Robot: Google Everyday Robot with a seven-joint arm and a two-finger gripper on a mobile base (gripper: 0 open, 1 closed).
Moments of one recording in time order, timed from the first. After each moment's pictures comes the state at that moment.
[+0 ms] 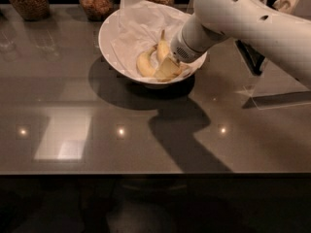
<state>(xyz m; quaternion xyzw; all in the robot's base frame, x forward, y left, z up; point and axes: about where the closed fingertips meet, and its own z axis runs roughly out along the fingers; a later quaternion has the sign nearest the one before) 0.661 -0.046 0.861 -0.47 0.82 0.04 0.32</state>
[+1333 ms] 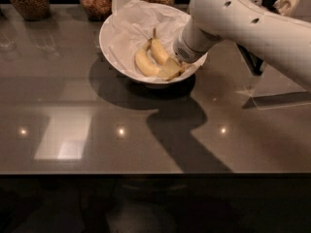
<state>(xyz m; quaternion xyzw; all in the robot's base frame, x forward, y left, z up) 0.672 -0.064 0.849 -0.45 0.84 0.00 0.30</state>
